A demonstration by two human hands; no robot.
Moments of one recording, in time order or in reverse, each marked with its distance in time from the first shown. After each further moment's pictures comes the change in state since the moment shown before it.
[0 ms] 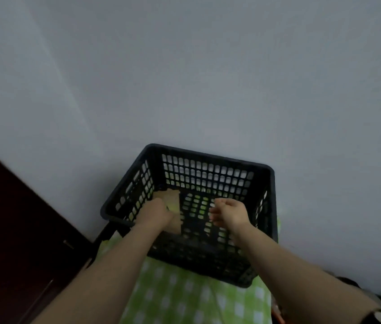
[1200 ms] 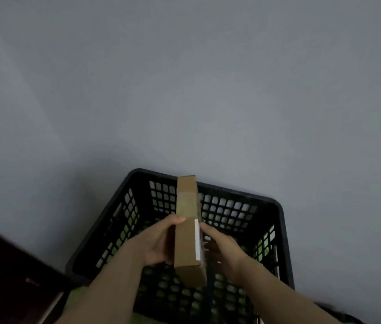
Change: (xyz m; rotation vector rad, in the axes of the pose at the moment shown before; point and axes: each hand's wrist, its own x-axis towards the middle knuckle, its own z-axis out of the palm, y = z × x) left_hand 0.095 0.022 -0.011 -1.211 -0.768 -0.007; right_hand 0.090 -0.014 0.021 0.026 -0.193 0.242
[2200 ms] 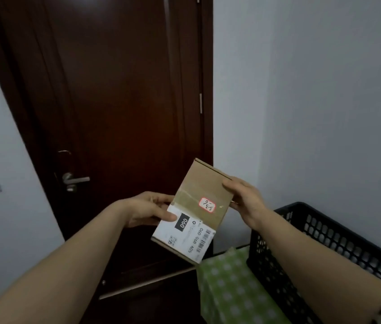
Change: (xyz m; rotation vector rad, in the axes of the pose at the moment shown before) left_hand -0.552 -0.199 0.098 0.191 0.887 0.415; right_hand -0.369 0.059 0.179 -0.177 -0.895 -0.571
